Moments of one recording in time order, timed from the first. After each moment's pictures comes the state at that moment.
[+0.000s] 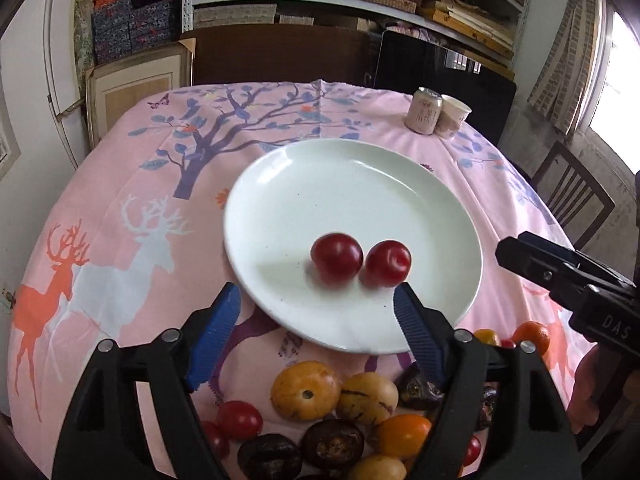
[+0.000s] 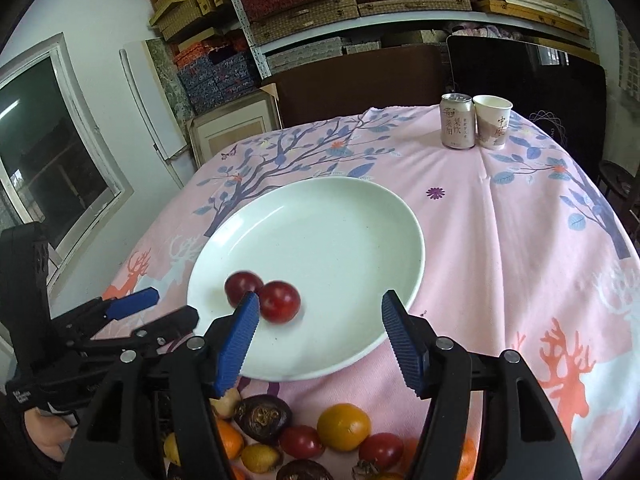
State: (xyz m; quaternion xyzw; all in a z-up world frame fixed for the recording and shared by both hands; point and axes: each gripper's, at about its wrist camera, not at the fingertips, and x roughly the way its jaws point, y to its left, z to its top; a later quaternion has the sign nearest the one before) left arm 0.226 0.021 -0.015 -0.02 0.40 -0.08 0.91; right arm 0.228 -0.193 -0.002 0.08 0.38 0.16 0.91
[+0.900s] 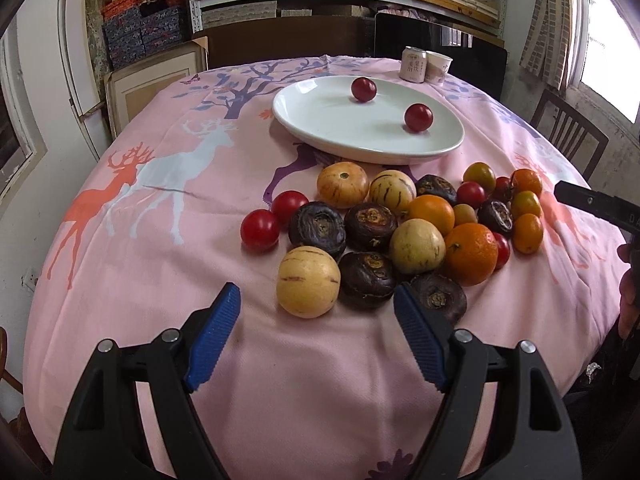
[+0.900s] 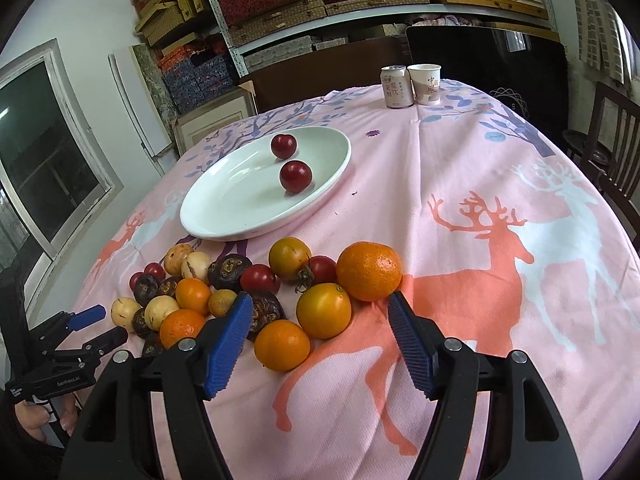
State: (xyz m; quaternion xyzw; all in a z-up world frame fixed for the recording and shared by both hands) left arm 0.077 0.050 -0.057 0.03 0.41 -0.06 0.91; right arm 0.102 -0.244 -0.038 0.10 0.38 0.12 0.91
